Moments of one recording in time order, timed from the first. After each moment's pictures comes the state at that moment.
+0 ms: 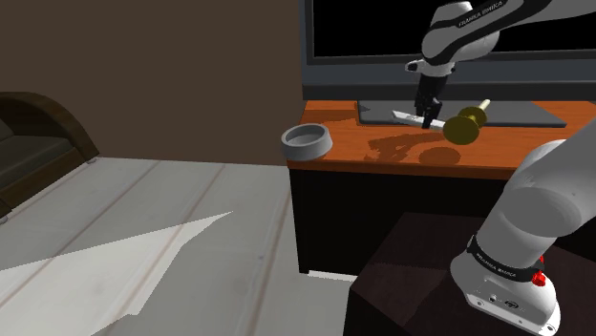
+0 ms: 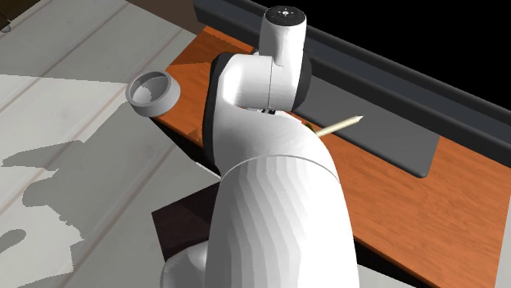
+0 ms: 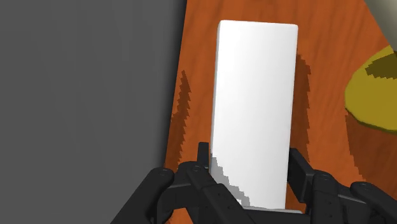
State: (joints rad) arm -0.13 -0.40 -0.57 -2.45 -0.25 2.09 -1.23
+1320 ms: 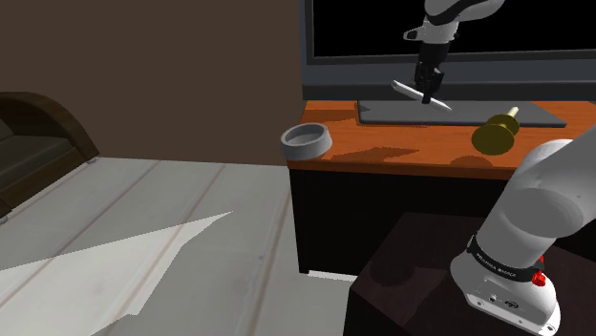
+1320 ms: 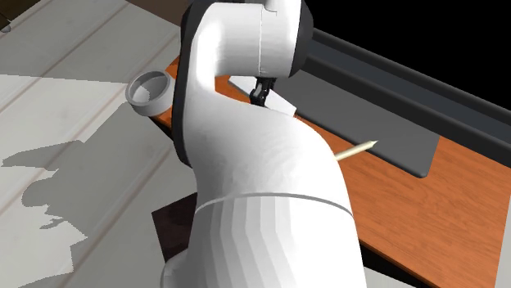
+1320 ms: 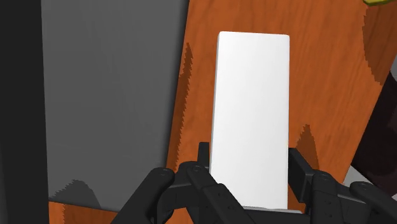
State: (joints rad) arm -0.11 -0.46 -0.48 -2.28 -0.22 1.84 -1.18
